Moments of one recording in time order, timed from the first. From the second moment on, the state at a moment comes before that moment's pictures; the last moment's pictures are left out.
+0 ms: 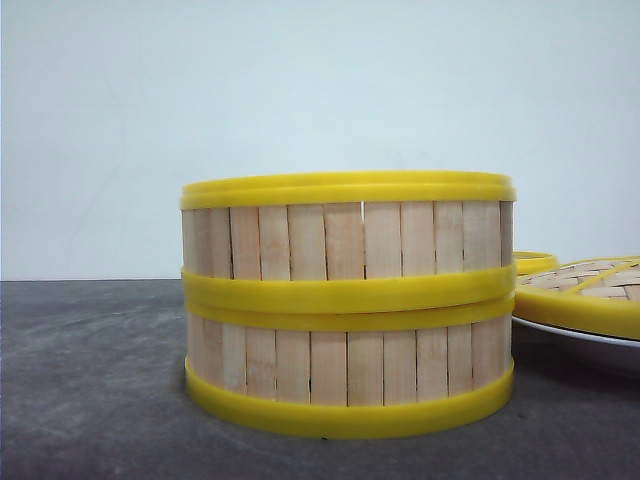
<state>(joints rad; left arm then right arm) -0.51 1.64 2.30 -1.11 0.07 -0.17 0.18 0.12 0.25 -0.11 -0.02 0.44</state>
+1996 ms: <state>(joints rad) -0.57 0.92 2.09 -1.42 -0.39 0.00 0.06 2.14 1.80 -0.94 -0.07 0.32</state>
